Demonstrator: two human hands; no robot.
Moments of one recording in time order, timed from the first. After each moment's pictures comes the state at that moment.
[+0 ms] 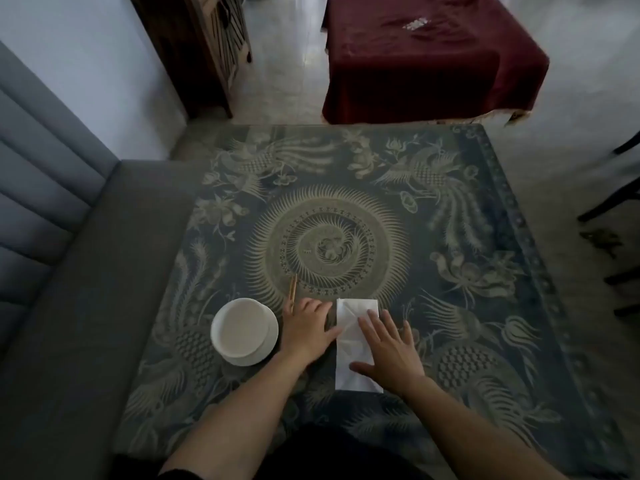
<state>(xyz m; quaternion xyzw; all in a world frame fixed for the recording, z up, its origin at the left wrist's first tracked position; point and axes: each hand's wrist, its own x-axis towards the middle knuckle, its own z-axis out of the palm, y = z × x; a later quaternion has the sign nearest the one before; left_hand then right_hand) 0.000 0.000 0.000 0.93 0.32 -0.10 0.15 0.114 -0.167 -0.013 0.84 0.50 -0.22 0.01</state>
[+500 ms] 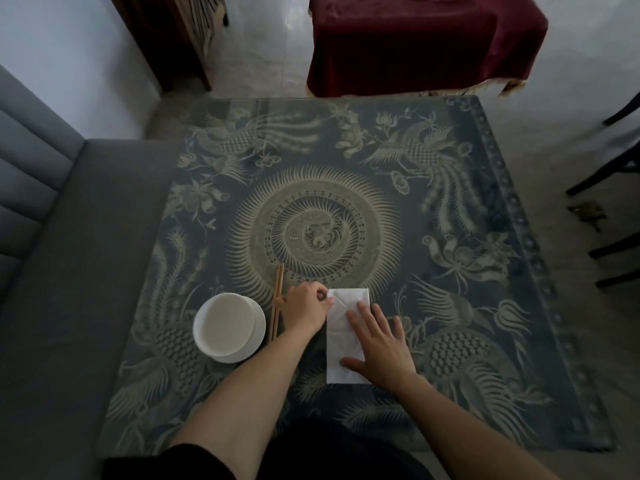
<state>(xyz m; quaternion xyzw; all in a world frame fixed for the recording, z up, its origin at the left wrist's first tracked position) 0.043 0.006 0.002 0.83 0.47 -0.05 0.29 0.110 -0.169 -0.015 0.84 0.50 -0.22 0.00</state>
